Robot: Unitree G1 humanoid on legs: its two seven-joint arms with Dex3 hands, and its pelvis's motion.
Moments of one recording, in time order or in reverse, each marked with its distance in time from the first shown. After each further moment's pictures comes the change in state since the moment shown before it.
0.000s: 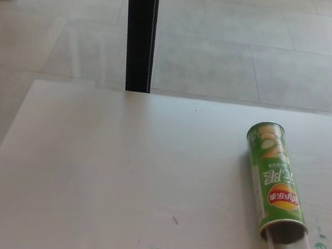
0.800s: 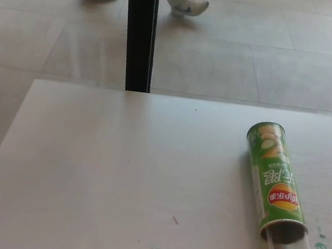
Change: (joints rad) left_arm 0.006 0.006 -0.001 0.016 0.001 0.000 0.002; right_arm -0.159 -0.064 0.162 0.146 -0.345 0.149 -0.032
